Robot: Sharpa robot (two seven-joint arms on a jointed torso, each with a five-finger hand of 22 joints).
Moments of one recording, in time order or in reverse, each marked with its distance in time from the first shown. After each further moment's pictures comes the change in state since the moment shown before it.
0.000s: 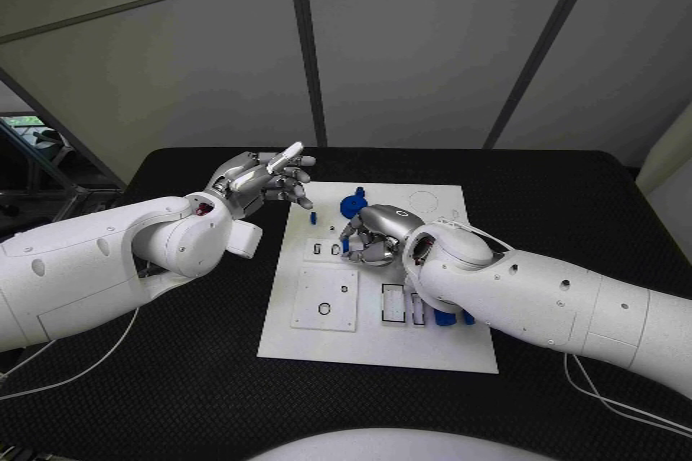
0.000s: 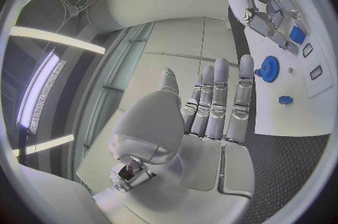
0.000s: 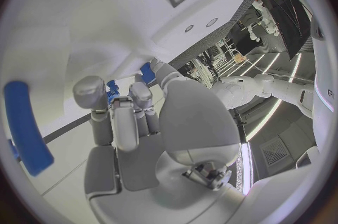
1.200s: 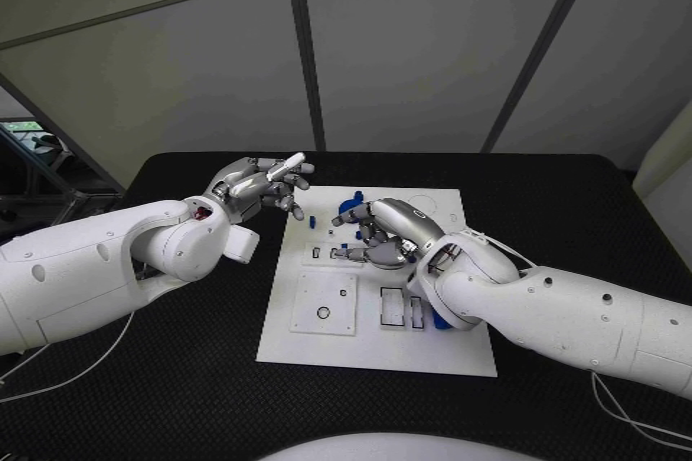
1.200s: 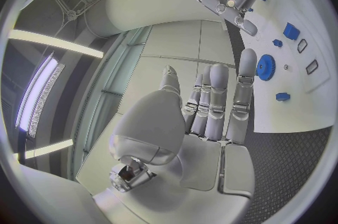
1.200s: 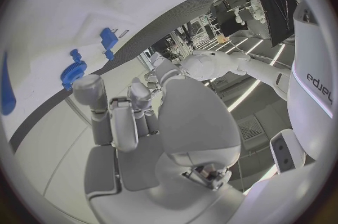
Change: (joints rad) left arm 0.000 0.002 0.000 -0.021 -0.051 0.021 -0.026; left_hand 0.033 -0.012 0.001 -0.032 0.000 -0.020 -0.005 0.030 -0.012 0.031 -0.017 0.015 -0.058 0.170 -0.026 0.299 0.187 0.000 0.126 -0.029 0.118 0.056; right arm -0.008 -0.133 0.002 0.182 0.119 -0.233 0.213; right_hand 0.013 0.002 -0.074 0.014 0.010 -0.089 0.015 0.000 -0.012 -0.012 0.016 0.009 -0.014 0.002 0.016 -0.006 0.000 0.000 -0.018 0.011 -0.019 -0.026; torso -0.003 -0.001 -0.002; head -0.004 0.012
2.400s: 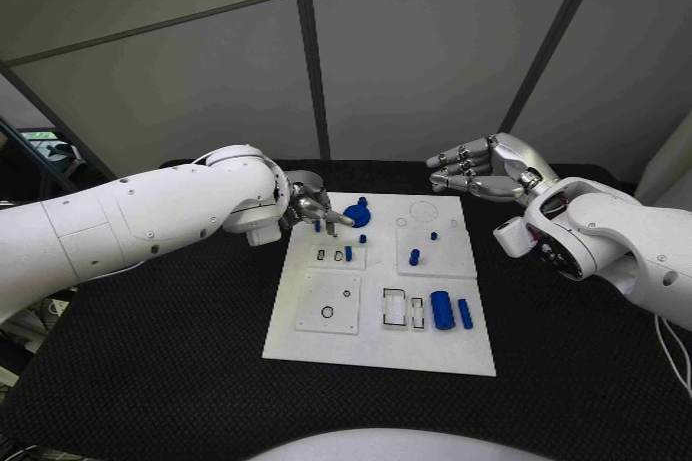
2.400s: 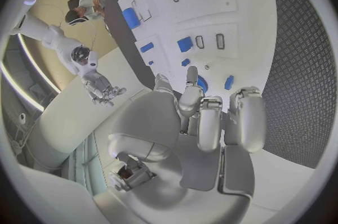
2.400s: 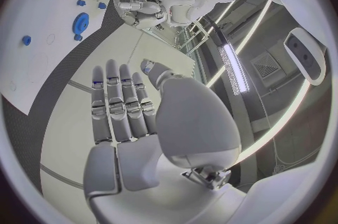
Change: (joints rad) left arm 0.196 0.273 -0.103 -0.189 -0.906 0.331 -0.723; left_hand -0.129 0.006 -0.017 0.156 0.000 0.075 -0.093 0.257 0.186 0.406 -0.093 0.622 0.709 0.277 -0.079 0.546 0.480 0.000 0.381 -0.085 0.667 0.903; right arm 0.091 -0.261 0.101 -0.015 0.707 0.236 0.210; right_hand 0.037 -0.021 0.223 0.007 0.031 0.139 0.010 -0.026 -0.025 -0.056 0.038 -1.115 -1.034 -0.337 0.094 -1.367 -1.020 0.071 -0.434 0.102 -0.855 -0.727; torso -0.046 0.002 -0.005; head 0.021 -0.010
